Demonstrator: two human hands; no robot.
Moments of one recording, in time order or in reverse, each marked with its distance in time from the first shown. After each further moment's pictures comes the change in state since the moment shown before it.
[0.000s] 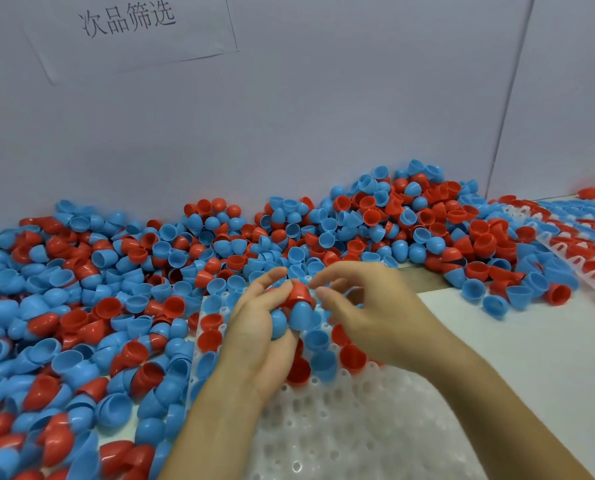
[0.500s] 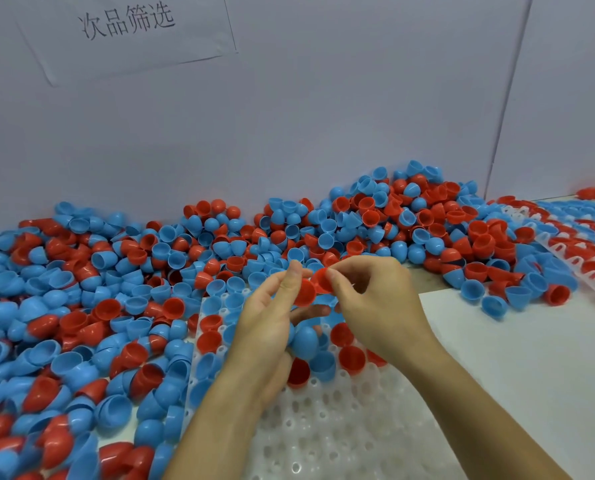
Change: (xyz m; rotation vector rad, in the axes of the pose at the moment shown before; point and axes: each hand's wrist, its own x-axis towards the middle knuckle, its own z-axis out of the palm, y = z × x) left_hand 0.001 -0.007 0.000 0.422 -0.109 0.143; right_hand 0.009 0.006 0.013 0.140 0.315 0.036
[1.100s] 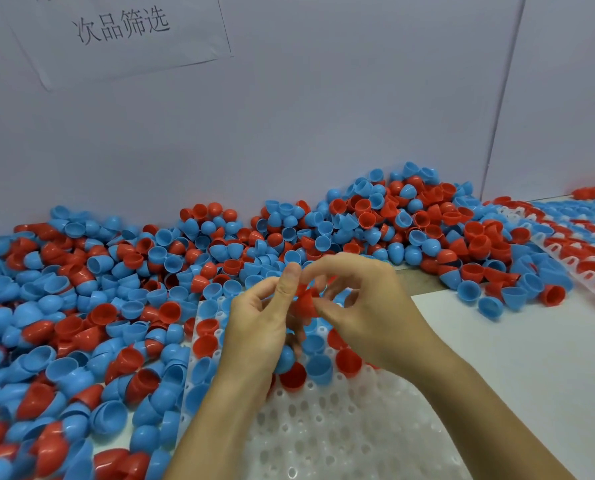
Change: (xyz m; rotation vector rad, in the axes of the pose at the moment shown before) left_hand -0.002 0.003 -0.004 0.193 0.024 0.161; right_hand -0.004 -0.005 -0.010 -0.008 -0.199 -0.234
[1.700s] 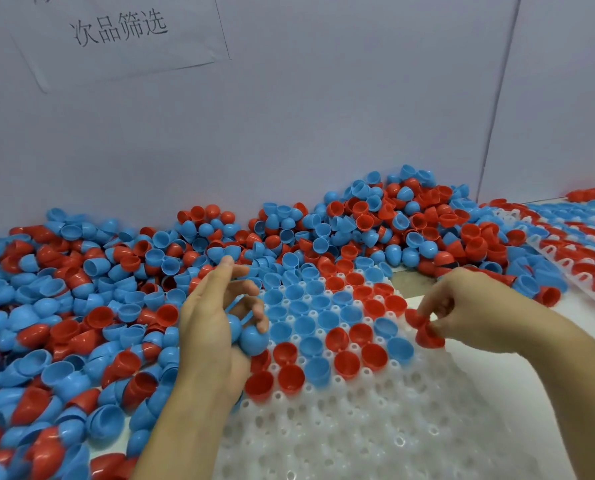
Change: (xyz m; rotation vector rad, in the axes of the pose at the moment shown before) left_hand 0.003 0.014 -0.023 -0.435 0.210 -0.043; right_hand -0.009 0.040 -0.094 -0.561 -0.364 0.567
